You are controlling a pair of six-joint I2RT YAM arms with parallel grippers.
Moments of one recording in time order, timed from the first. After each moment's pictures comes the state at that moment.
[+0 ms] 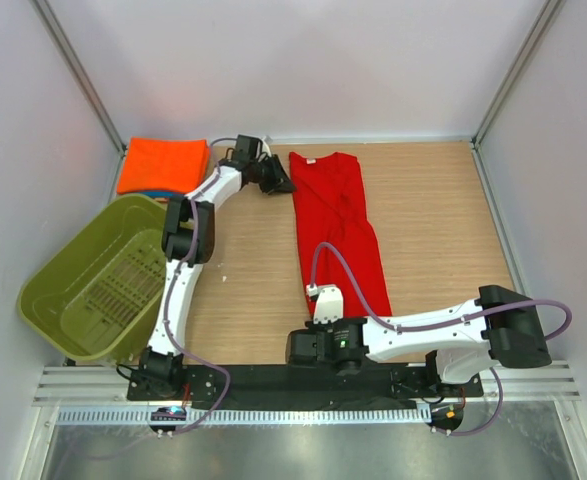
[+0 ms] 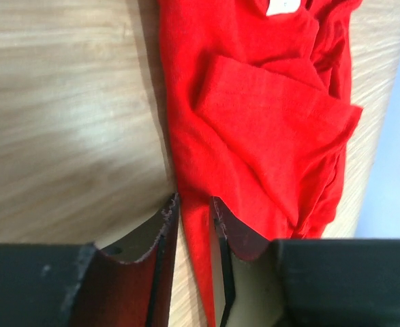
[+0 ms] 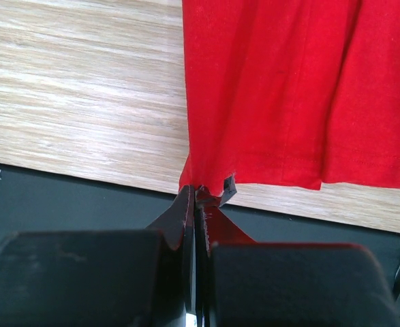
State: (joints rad) left arm -0.29 2.61 2.18 -0.36 0.57 -0.64; right arm 1.52 1.45 0.91 -0.82 0.57 1.34
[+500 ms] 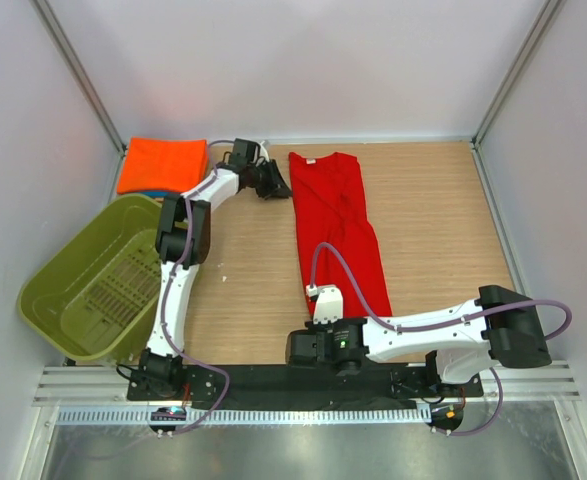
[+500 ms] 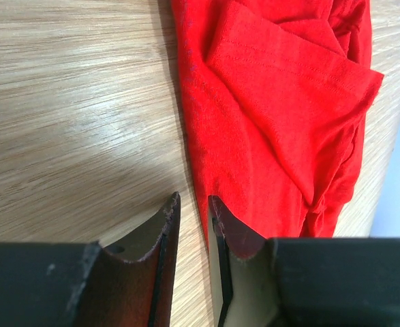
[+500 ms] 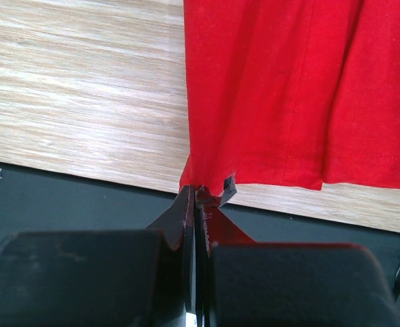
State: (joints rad) left arm -0.29 2.50 2.01 -0.33 0.55 -0.58; right arm 1.52 1.45 0.91 -0.82 0.57 1.34
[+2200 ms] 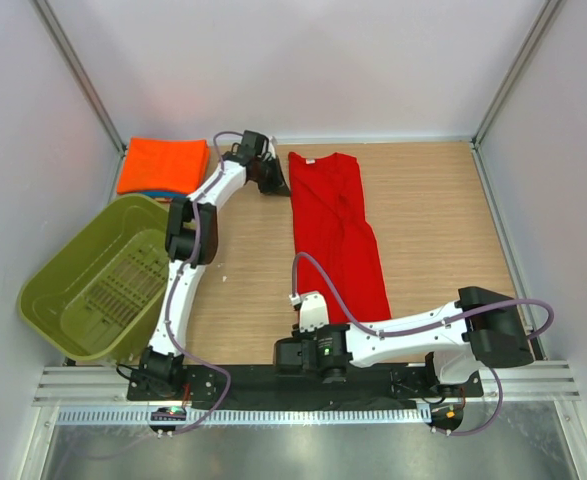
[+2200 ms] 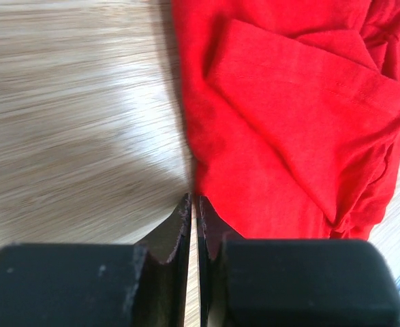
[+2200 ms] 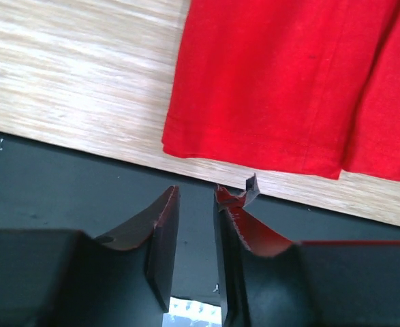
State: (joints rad) left arm -0.32 2.60 2.27 -0.59 0.43 -0.49; right arm 1.57 1.55 1.01 -0.85 0.55 1.29
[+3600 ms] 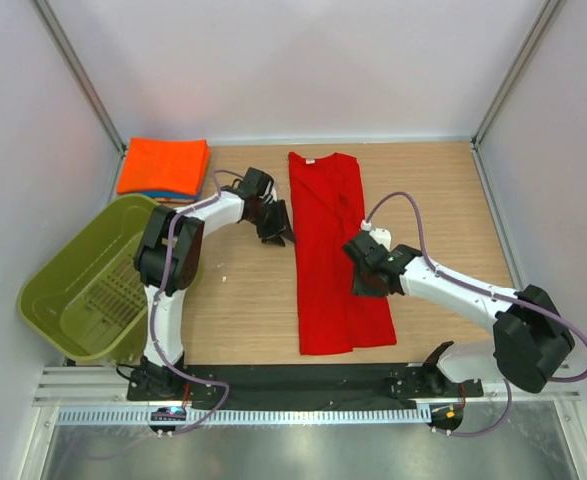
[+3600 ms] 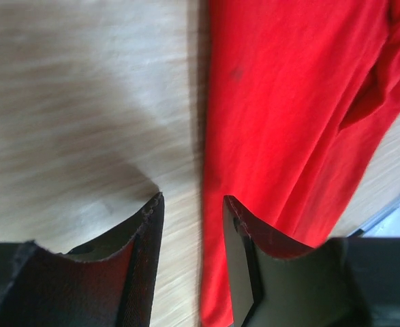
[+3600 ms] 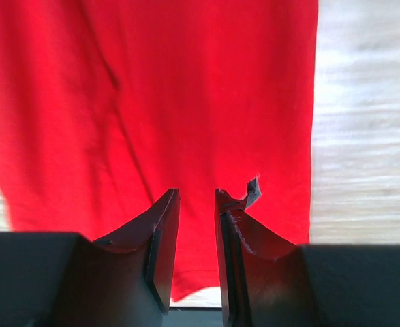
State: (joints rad) left arm -0.43 2.10 1.45 -0.46 0.41 -0.61; right arm 0.72 1.32 0.83 -0.68 0.27 0.77
